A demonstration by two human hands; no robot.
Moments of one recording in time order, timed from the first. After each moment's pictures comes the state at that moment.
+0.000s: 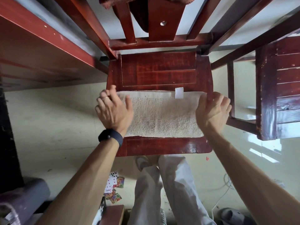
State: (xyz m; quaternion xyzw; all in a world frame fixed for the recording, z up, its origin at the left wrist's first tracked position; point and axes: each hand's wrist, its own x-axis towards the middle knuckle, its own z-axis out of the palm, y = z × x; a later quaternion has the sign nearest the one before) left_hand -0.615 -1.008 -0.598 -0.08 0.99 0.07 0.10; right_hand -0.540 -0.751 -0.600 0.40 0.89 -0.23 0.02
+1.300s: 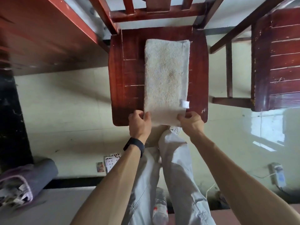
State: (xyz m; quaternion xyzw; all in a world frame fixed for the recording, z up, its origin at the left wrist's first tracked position) left_hand -0.462 -0.979 -0.593 -0.27 0.86 0.34 0.26; right_hand -0.429 -0.802 -0.582 0.49 0.73 -0.38 0.28
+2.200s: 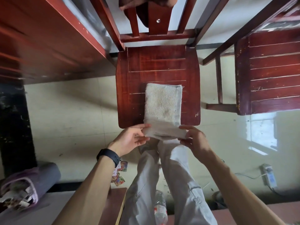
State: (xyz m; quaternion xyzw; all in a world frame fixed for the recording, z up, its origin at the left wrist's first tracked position) left_hand -0.474 -1.039 -0.487 -0.33 0.49 0.60 0.54; right_hand -0.395 -0.798 -0.480 0.52 0.52 -0.63 0.24
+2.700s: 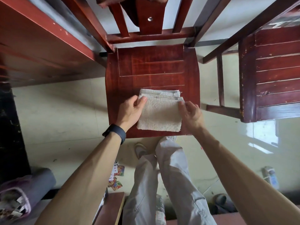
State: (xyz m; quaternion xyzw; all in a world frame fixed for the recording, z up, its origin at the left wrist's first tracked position) left_hand -0.571 -0.981 -0.549 -0.07 0.87 0.38 0.32; right_hand -0.488 -0.765 -0.554 0.35 0.80 -0.44 0.20
